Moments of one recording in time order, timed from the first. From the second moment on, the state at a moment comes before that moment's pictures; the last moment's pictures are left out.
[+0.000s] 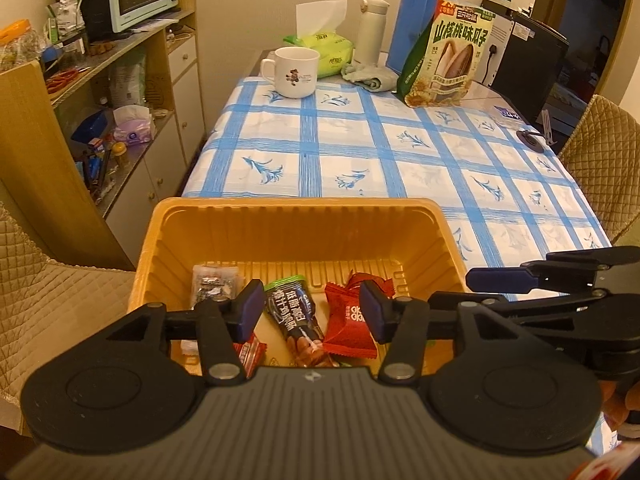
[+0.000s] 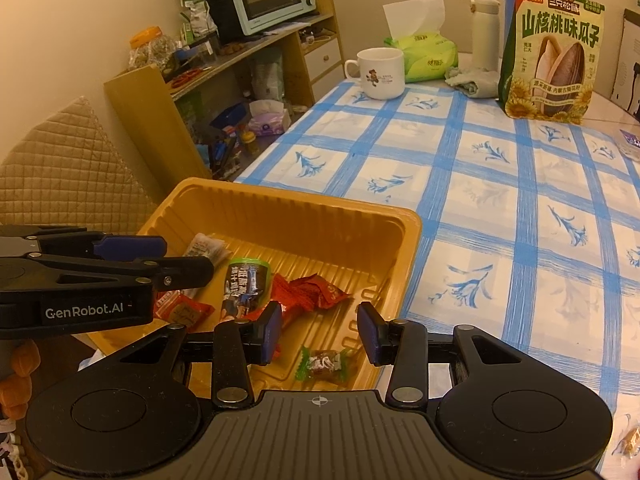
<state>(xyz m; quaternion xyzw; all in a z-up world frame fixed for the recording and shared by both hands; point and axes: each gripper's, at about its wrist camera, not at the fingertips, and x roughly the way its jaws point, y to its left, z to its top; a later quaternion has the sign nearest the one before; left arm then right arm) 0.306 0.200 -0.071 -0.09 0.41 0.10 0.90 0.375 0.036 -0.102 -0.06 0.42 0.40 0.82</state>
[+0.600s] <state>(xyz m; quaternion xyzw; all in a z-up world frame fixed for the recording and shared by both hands) 0.255 0.166 -0.045 -0.10 0.39 0.13 0.91 0.344 -0.020 -0.077 -0.02 0.40 0.42 0.82</state>
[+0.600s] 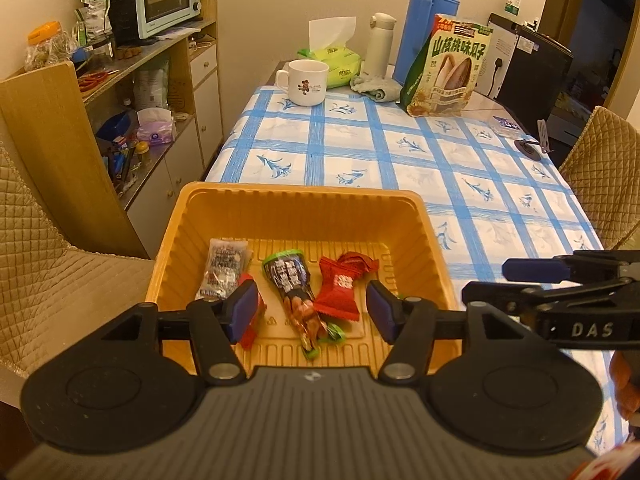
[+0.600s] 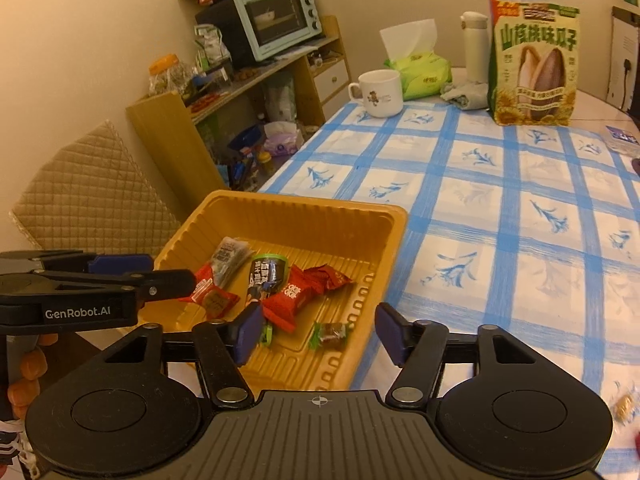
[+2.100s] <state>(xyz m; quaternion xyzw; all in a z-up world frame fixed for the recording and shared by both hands) 0.254 -0.070 -0.095 -0.04 0.44 0.01 0.90 0.319 -0.313 -0.110 0.06 0.45 0.28 0.85</state>
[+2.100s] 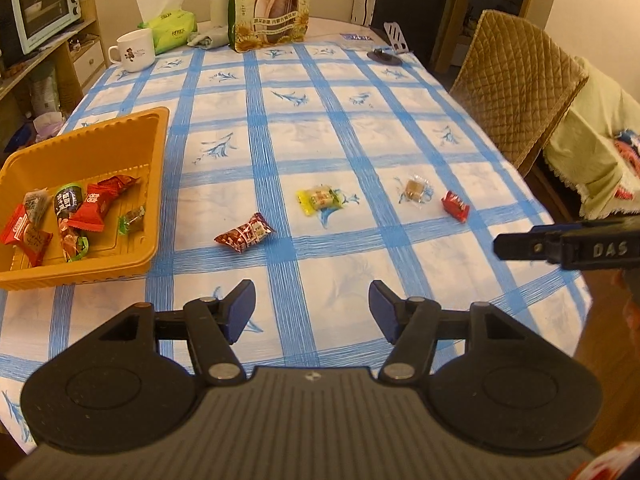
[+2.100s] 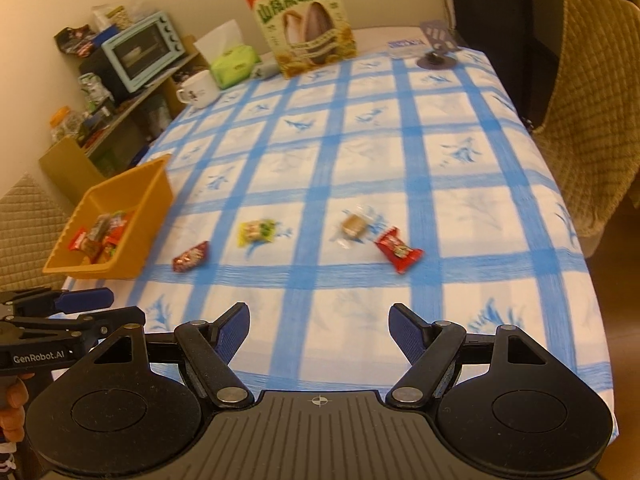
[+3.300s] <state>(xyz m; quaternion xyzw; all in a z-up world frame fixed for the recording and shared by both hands) 0.363 -0.045 -0.162 0.09 0.49 0.04 0.87 0.370 -0.327 -0.151 0.08 0.49 0.20 0.84</state>
